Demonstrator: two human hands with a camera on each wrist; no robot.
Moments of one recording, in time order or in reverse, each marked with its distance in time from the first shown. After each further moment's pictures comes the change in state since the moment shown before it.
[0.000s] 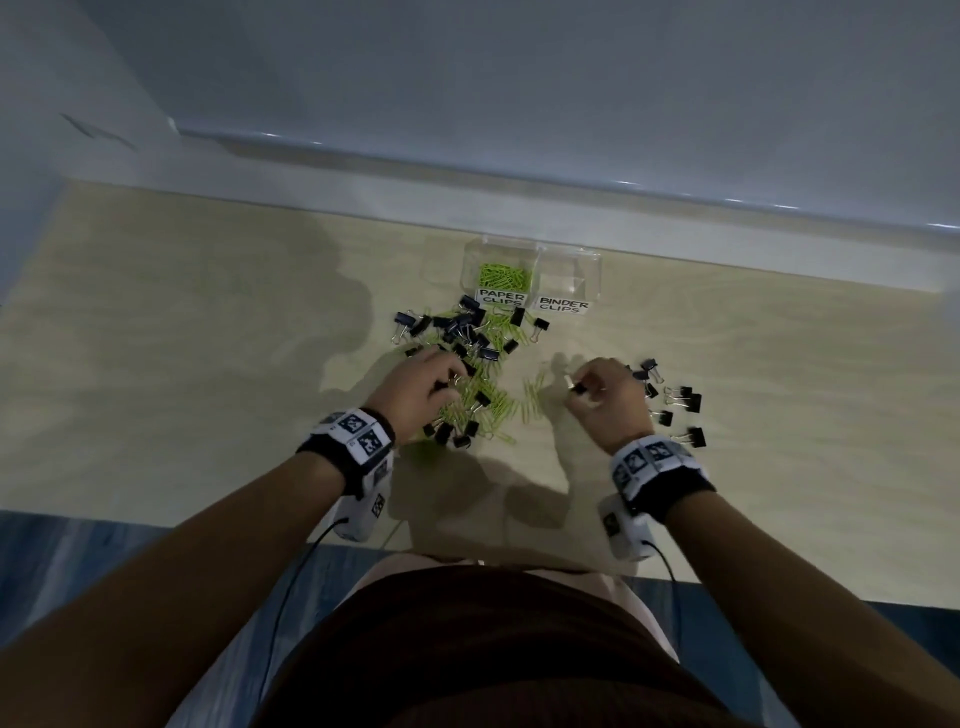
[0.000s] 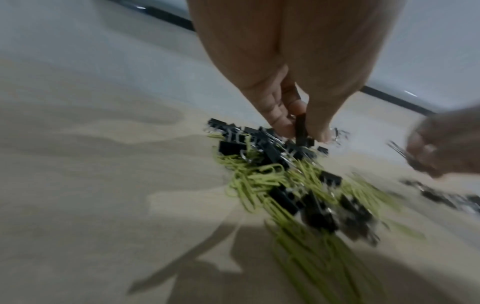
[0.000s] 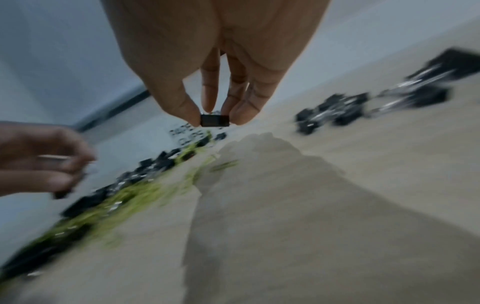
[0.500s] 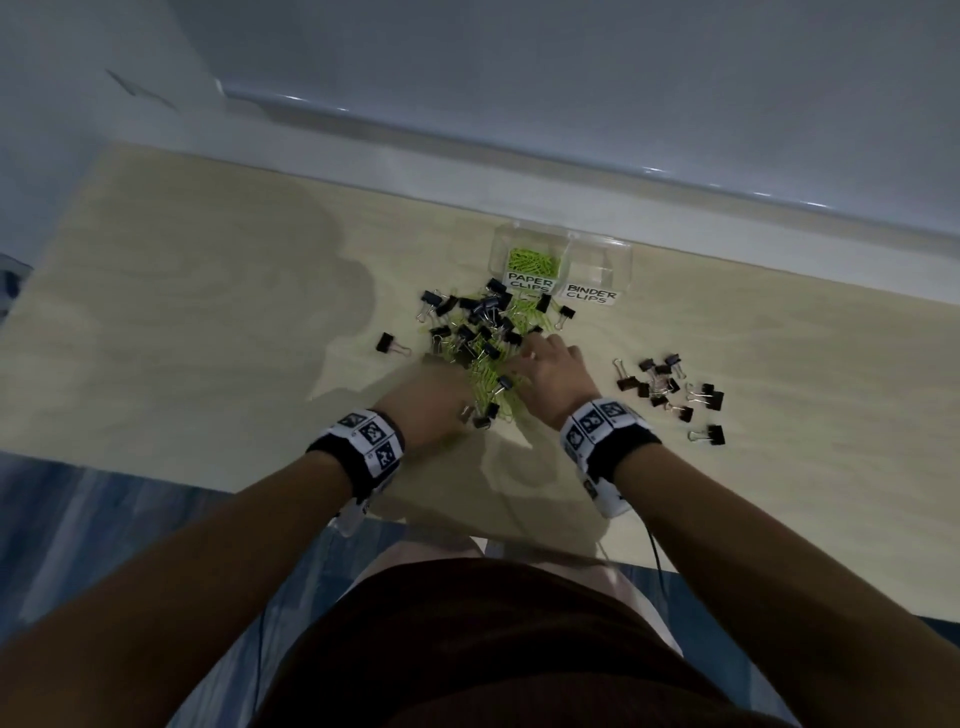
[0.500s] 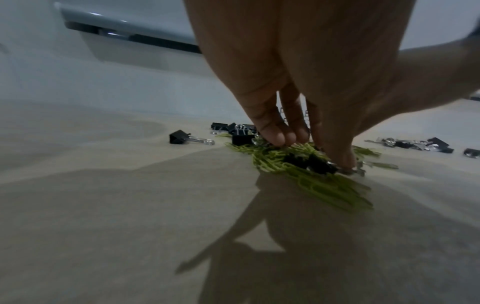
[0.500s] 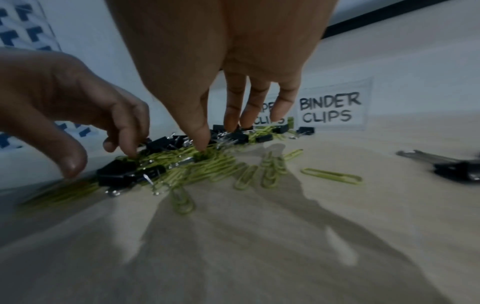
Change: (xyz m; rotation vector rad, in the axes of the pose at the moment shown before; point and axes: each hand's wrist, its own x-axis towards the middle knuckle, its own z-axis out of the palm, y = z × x) left_hand -0.027 -0.026 0.015 0.309 -0.195 0.154; right_hand 0.010 -0.069 0.043 -0.528 -0.356 -0.371
